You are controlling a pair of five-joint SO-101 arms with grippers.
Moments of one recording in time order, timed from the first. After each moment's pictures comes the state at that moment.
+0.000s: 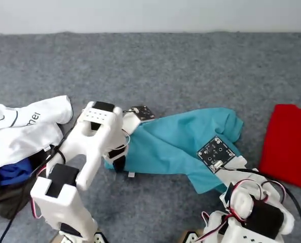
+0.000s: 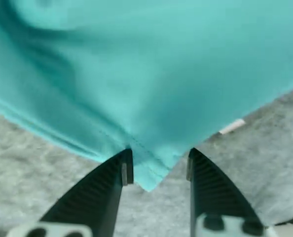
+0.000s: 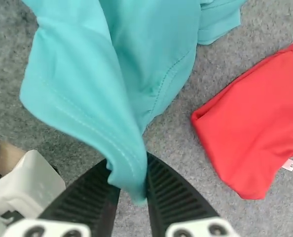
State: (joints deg) left arm 10.0 13.8 20.4 80.6 -35.0; right arm 19.0 -77.5 48.6 100.1 60.4
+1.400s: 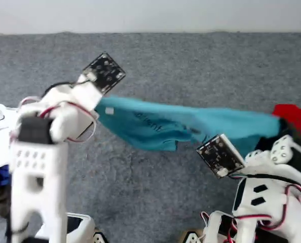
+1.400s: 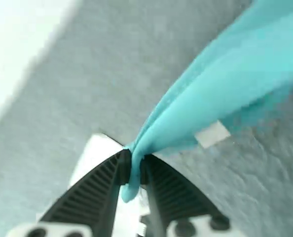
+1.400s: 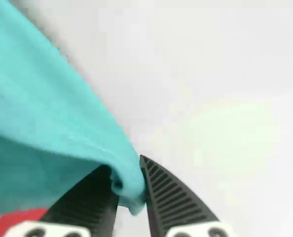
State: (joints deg) left arm 2.6 -33.2 7.2 87.4 -35.6; right arm 18.6 -77.6 27.3 61.7 67.4
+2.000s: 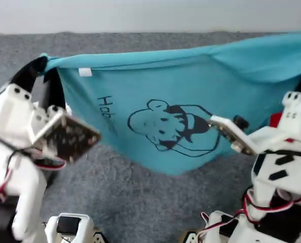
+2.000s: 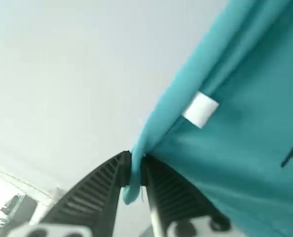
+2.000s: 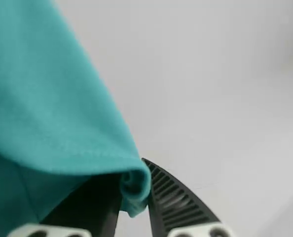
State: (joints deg) left arm -0.3 -56.4 5.4 67.7 -45.8; right arm 18.6 -59.8 14.6 21.0 70.8
